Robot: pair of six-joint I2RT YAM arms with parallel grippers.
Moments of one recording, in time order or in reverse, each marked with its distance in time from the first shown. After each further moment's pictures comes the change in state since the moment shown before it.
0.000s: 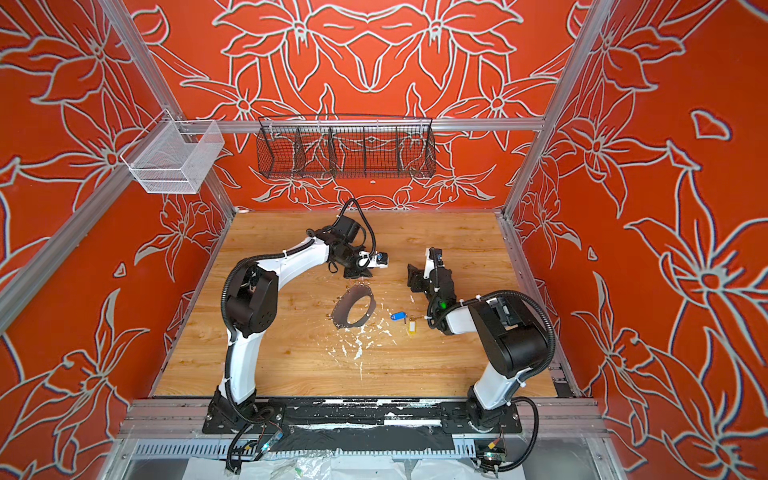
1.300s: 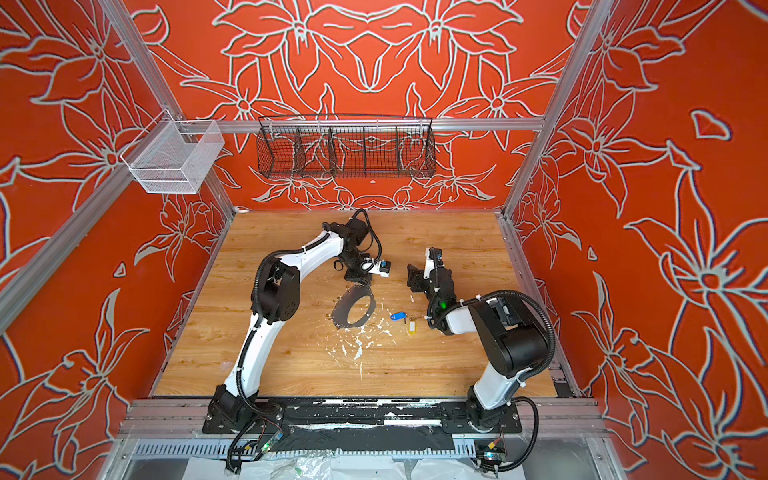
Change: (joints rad) left arm 0.000 0.256 0.340 -0.394 -0.010 0.125; right arm 0.000 0.000 0.000 0.000 0.000 -0.003
